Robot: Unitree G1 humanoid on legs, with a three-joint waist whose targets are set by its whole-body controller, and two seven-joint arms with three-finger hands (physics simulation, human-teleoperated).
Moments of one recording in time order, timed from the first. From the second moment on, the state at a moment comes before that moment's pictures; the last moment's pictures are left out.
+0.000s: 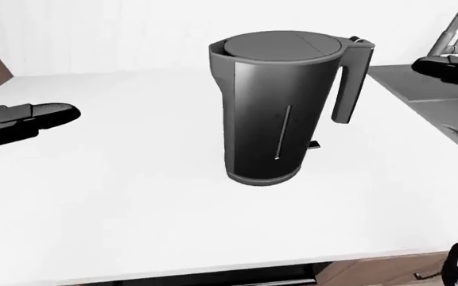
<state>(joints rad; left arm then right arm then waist) -0.42 0.67 0.62 -0.65 -0.67 0.85 0.29 -0.75 -0.76 -0.40 0.23 0.50 0.39 0.00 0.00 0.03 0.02</state>
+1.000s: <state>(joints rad) -0.39 0.64 0.61 -0.68 -0.73 0.83 0.25 -0.75 -0.76 -0.40 0.27 0.48 0.38 -0.01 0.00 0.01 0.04</state>
